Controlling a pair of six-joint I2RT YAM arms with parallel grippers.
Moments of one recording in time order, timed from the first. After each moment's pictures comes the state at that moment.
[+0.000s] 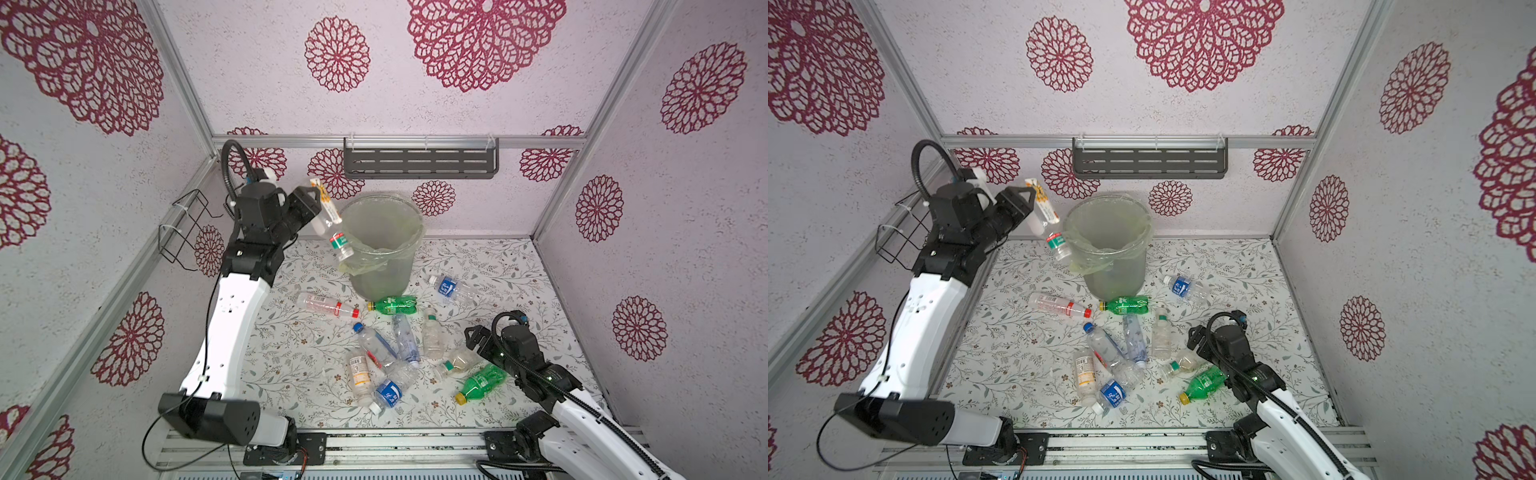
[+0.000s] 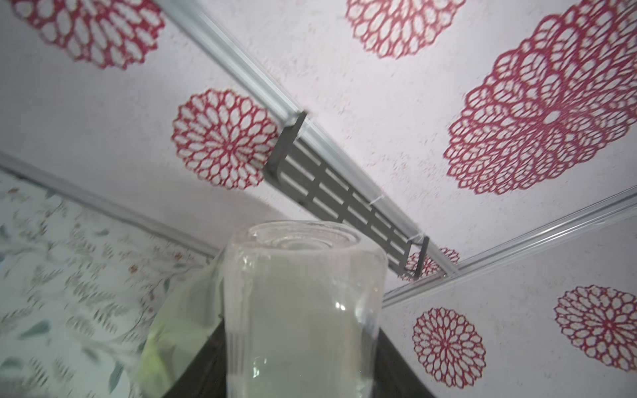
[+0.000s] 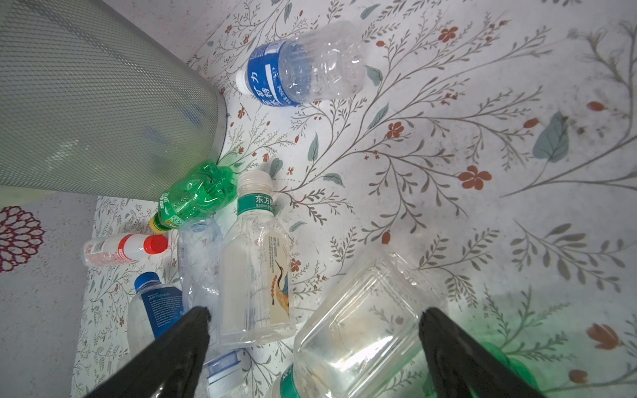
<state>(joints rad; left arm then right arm) -0.14 1.55 1.83 -0.42 0.12 -0.77 0.47 0.71 0.45 -0.42 0.11 0.88</state>
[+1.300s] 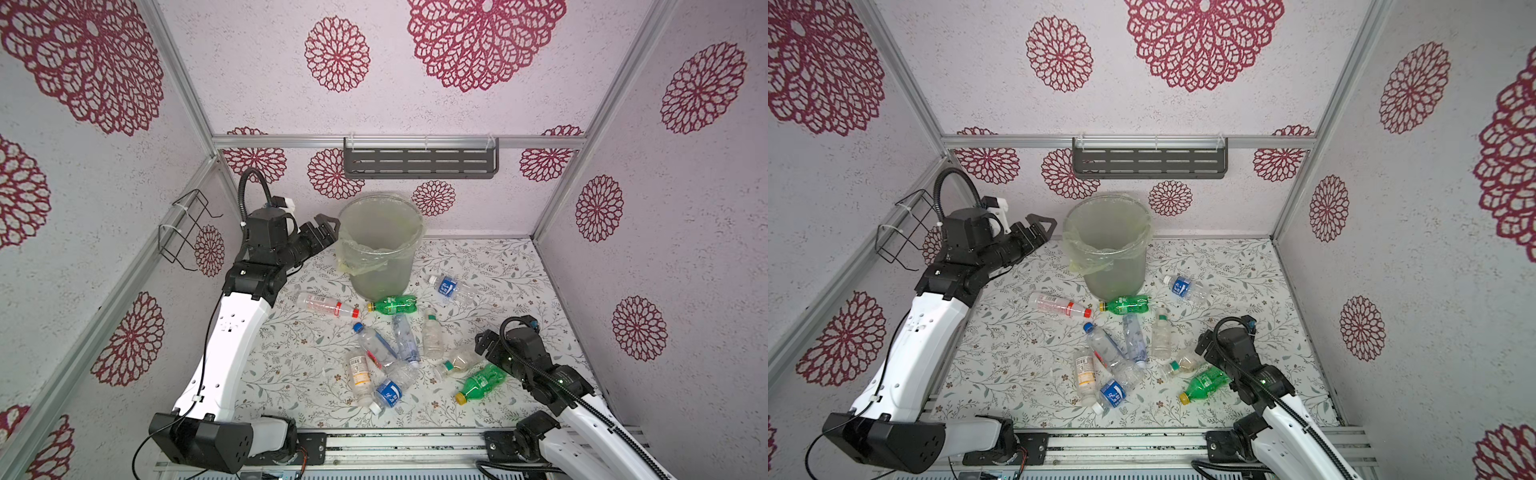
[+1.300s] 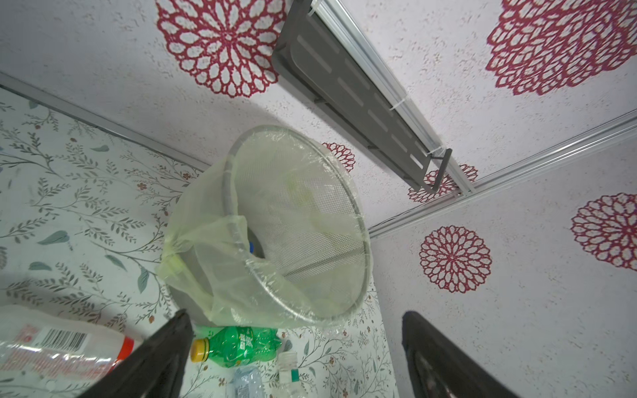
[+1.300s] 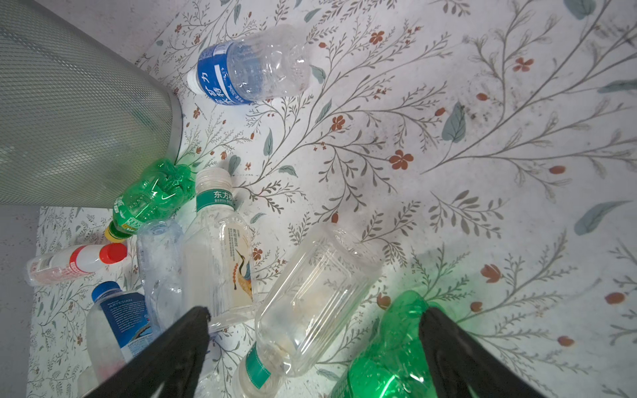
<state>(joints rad) -0.16 1.31 1.48 -0.54 0.24 -0.69 0.47 0.64 0.53 -0.68 0.19 0.92</state>
